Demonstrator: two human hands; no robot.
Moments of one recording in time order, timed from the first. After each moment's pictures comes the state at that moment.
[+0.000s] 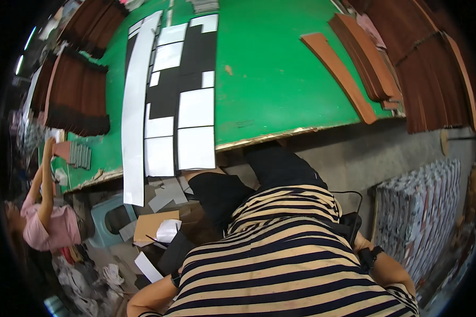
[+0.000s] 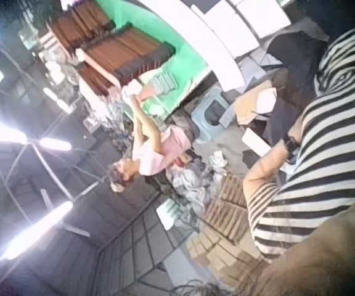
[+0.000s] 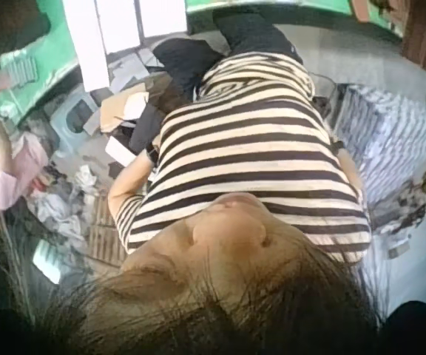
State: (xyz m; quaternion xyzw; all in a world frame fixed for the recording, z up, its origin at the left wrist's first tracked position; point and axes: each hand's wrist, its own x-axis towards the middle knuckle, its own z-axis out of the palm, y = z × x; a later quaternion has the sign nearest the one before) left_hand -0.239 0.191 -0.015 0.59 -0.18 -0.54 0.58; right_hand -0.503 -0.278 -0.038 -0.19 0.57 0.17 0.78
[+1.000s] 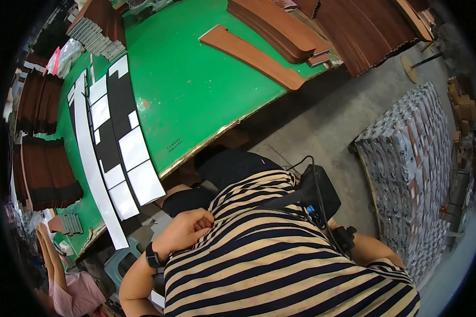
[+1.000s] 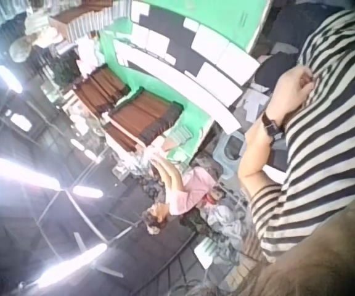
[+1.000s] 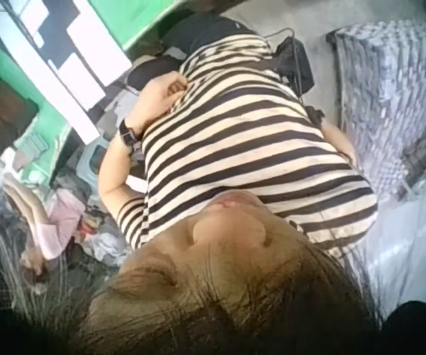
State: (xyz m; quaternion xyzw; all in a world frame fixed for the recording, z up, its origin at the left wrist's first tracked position) left_hand -0.120 -0.010 0.034 0.65 -0.46 -0.55 0.25; right_hand -0.505 -0.207 -0.016 -0.01 0.49 -0.02 0.87
